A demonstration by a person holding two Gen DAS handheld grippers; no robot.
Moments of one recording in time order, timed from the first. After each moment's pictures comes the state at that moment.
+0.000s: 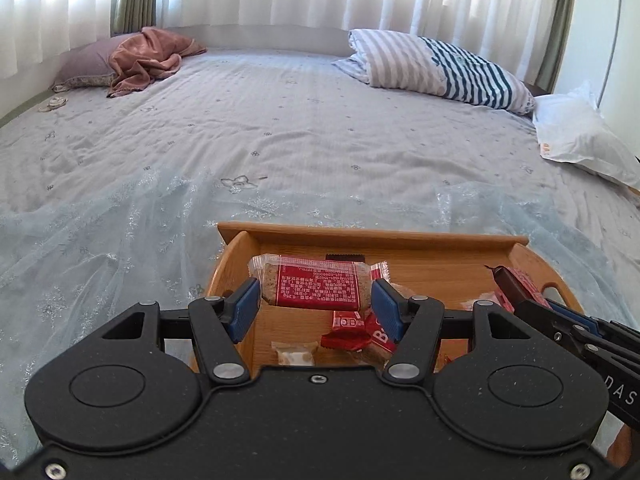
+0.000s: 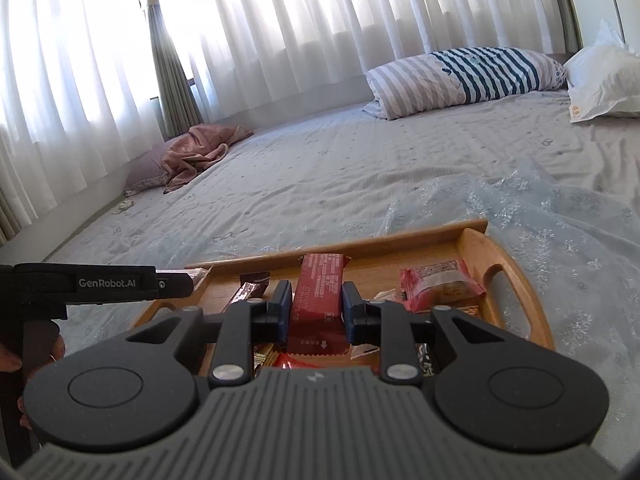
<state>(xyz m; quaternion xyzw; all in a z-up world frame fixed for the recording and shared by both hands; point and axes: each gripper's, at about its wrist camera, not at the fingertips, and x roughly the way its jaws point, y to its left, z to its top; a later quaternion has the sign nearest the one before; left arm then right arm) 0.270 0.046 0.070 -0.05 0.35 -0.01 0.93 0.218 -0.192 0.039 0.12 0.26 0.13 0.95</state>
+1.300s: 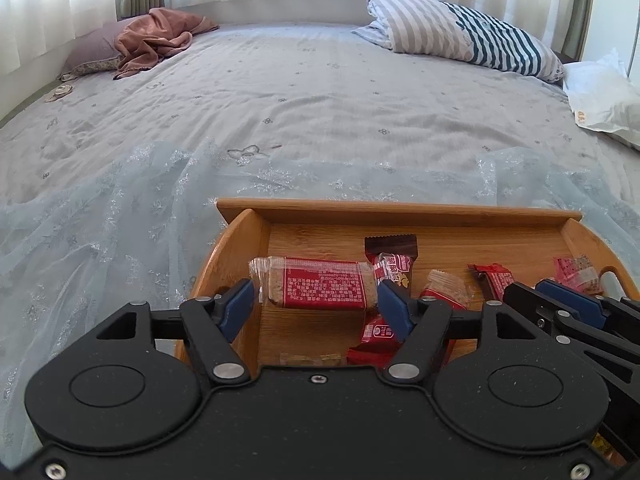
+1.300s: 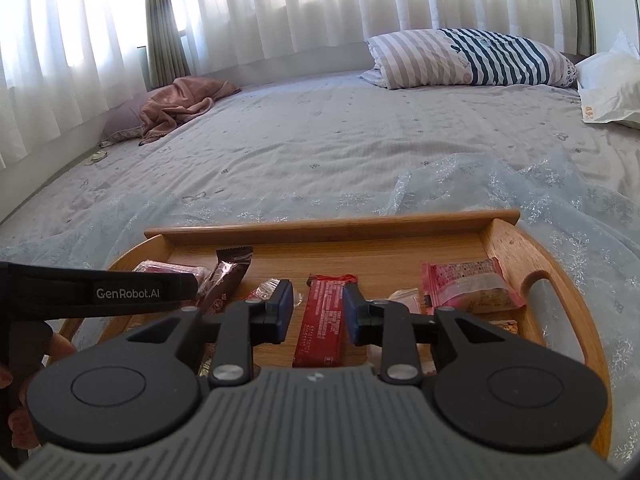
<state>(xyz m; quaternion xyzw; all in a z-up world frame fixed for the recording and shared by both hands) 0.313 0.036 0.028 -0.02 0.38 0.02 0.92 0.265 -0.158 0.010 0.06 0.30 0.11 0.94</state>
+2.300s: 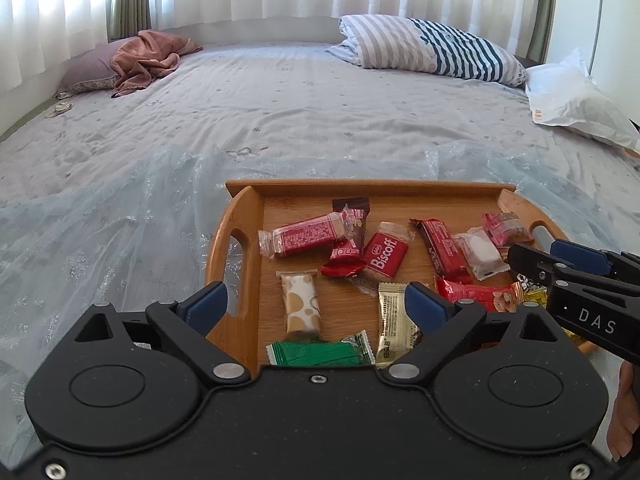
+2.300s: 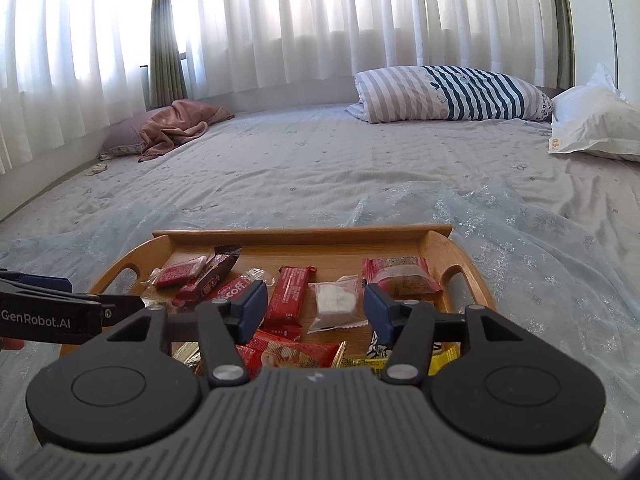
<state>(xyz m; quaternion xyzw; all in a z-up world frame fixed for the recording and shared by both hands) 0.202 0.032 0.066 -0.01 0.36 -0.02 0.93 0.191 -0.191 0.037 0.04 0.26 0.09 0.96</state>
